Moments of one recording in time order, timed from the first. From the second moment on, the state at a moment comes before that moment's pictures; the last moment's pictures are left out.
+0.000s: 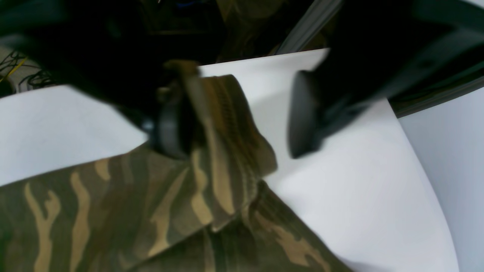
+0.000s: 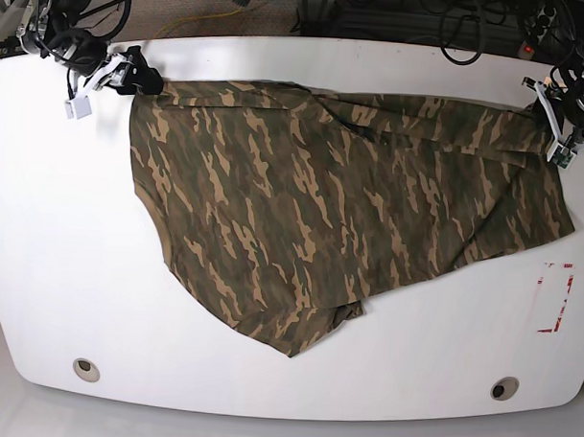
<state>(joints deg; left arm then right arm) 23.8 -23.3 -35.0 113.5 -13.6 -43.2 61.0 -22.3 16.4 36.8 84.5 63.8 40.5 -72.9</state>
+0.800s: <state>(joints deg) 23.6 -23.5 -35.1 113.5 -13.6 -43.2 60.8 -23.1 13.5 34.9 96.1 56.1 40.6 -73.9</state>
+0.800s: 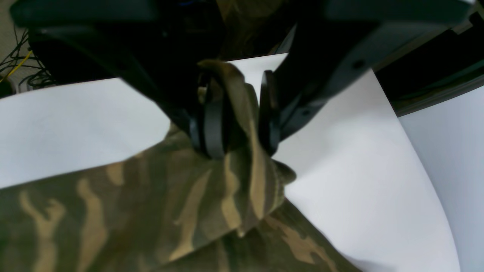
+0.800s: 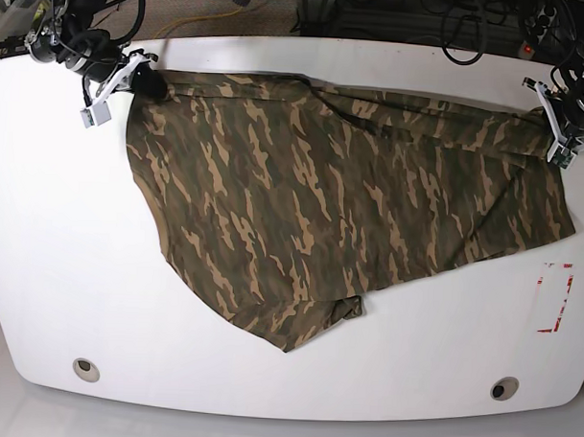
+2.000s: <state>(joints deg) 12.2 -18.3 -35.5 113.5 -12.9 -43.4 61.3 -17.7 12.7 37.3 100.2 51.2 40.7 -74.1</state>
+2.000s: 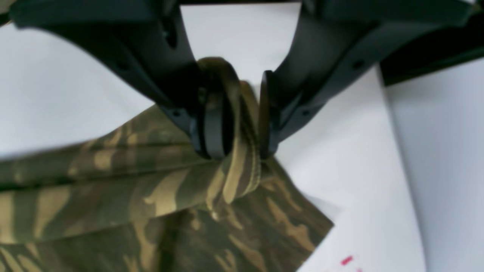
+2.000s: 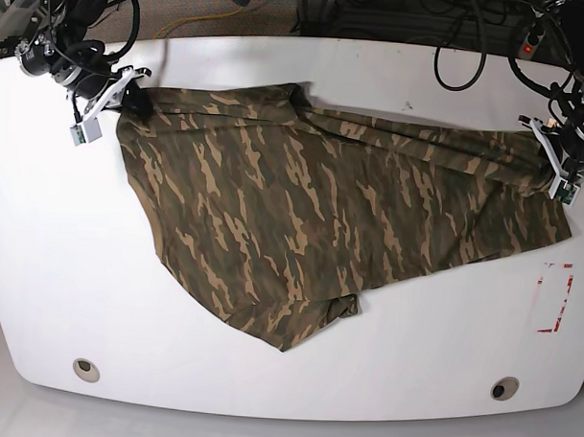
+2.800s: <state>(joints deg) -19.2 -11.2 -21.7 113.7 2.3 -43.3 68.8 26.4 18.0 31.4 81.2 32.3 41.0 -74.0</state>
